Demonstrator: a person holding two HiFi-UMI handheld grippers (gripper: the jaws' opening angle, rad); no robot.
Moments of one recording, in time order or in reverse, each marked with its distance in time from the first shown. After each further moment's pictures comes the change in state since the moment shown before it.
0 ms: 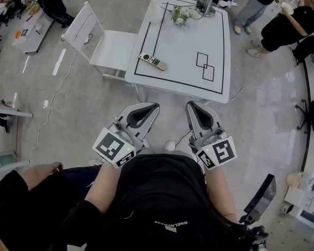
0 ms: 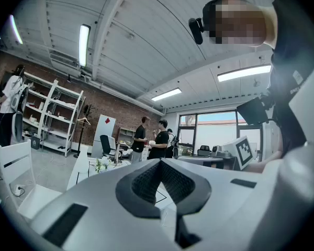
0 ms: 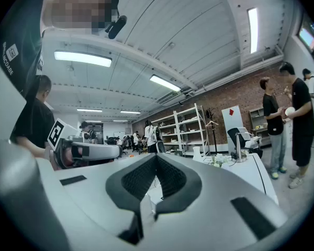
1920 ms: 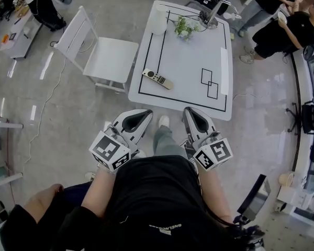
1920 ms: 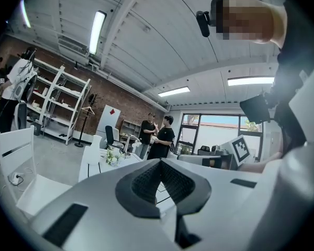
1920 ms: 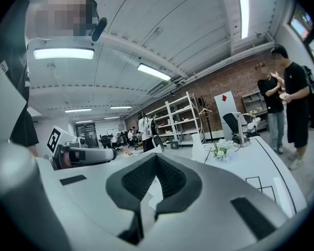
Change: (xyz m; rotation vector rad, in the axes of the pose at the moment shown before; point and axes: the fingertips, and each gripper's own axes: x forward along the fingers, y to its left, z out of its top) left arm -0.010 0.132 -0.024 -0.110 0.058 -0.007; right arm 0.114 -0.015 -0.044 0.125 0.096 -0.068
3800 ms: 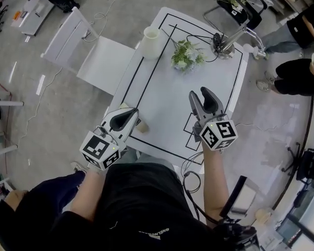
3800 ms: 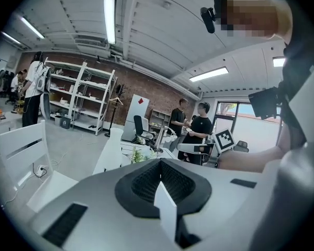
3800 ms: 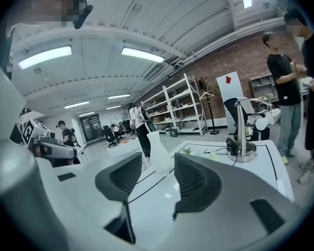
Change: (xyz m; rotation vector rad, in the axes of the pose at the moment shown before) left arm 0.219 0.161 0.012 -0.083 0.128 0.343; right arm 0.209 -0.326 0.020 0.034 0.179 0.096
